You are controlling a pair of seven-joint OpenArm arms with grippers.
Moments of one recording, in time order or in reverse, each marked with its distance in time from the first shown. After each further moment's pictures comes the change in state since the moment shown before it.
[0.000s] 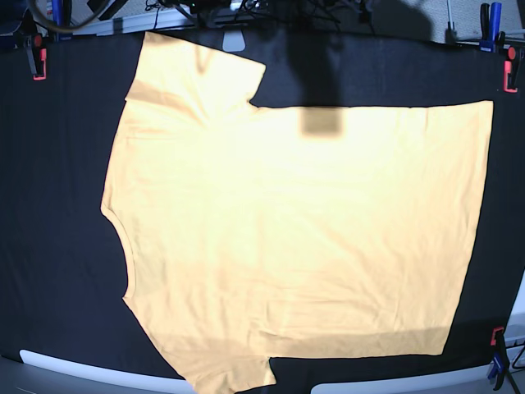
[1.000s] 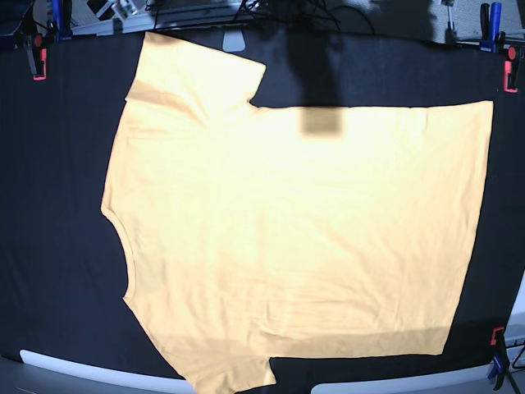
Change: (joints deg) left arm 35.6 -22.2 0.3 60.2 -1.9 -0.5 14.5; right arm -49.0 26.1 13.2 82.6 20.4 1.0 -19.1
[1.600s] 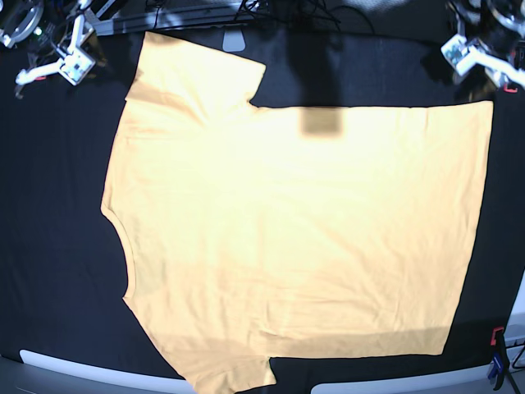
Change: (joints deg) left arm -3.4 -19.7 0.0 25.0 28.2 2.6 3.0; right arm 1.1 8.9 20.7 18.6 -10.7 10.4 -4.6
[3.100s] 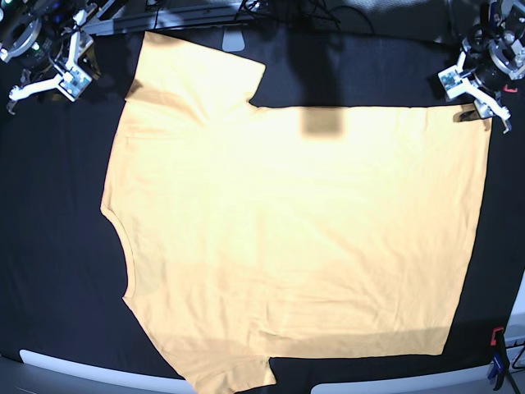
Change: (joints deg) left arm -20.8 -5.9 13.6 -25.7 3.5 -5.6 -12.3; right arm 4.9 -0.4 -0.1 0.4 -1.2 0.2 -4.3
